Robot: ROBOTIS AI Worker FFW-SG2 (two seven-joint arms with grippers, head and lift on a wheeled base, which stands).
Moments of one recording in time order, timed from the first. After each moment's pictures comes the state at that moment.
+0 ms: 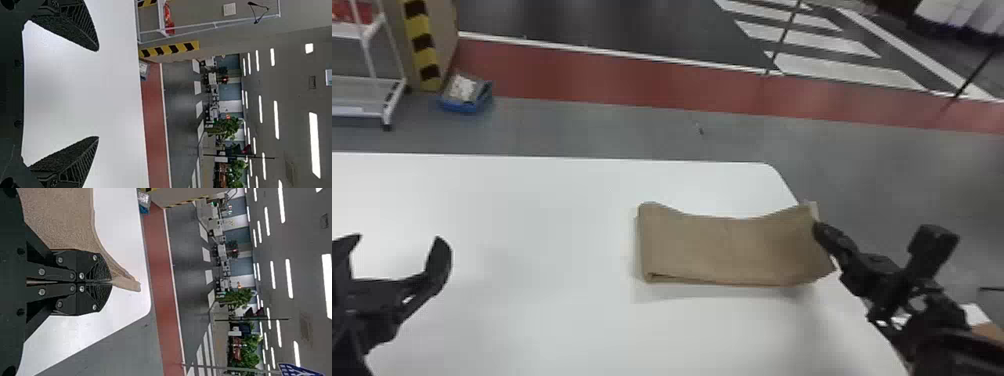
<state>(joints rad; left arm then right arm) 0.31 0.30 -0.19 -1.96 0.18 0.25 0.26 0.25 -0.29 -0.55 -1.75 -0.36 0.40 0.43</state>
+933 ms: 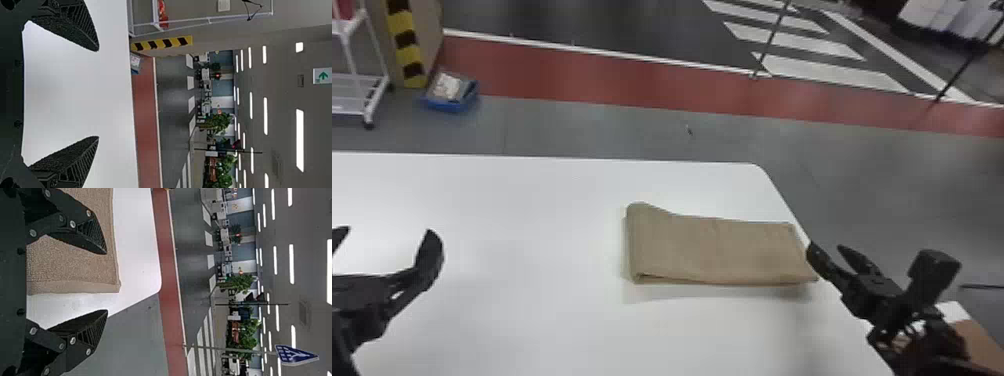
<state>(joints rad) 0.30 0.29 -0.20 -1.97 0.20 0.22 0.23 0.33 -0.24 -0.61 -1.77 -0.34 0.31 0.42</state>
